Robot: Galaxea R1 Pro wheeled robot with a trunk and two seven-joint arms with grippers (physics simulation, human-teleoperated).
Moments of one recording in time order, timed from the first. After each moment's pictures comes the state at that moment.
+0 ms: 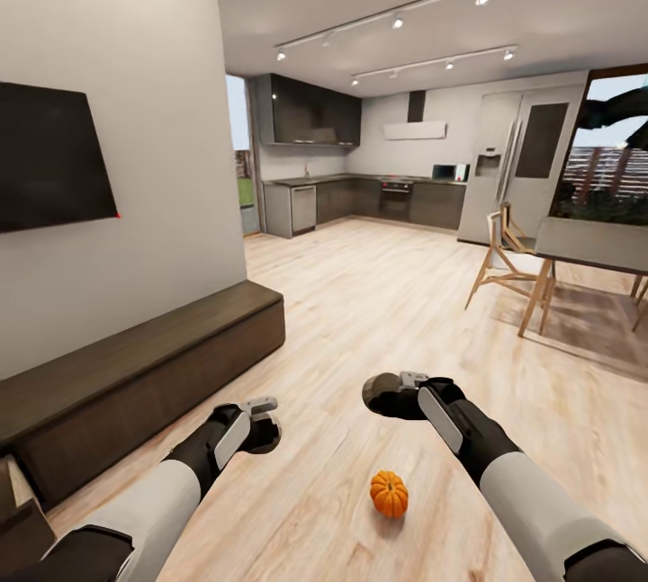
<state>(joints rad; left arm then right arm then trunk) -0.78 -0.09 -0.16 -0.41 0.43 0.57 0.22 -0.76 -0.05 0.34 -0.71 -0.56 0.74 -0.07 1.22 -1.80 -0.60</state>
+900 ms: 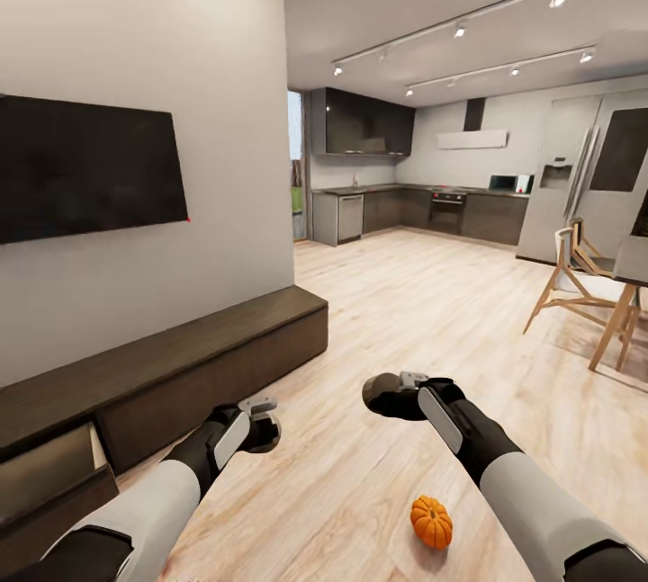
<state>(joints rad) -0.78 -0.09 -0.16 -0.41 0.43 0.57 0.22 -0.76 -0.05 0.34 -0.71 -0.56 0.74 -0.07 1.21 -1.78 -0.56</state>
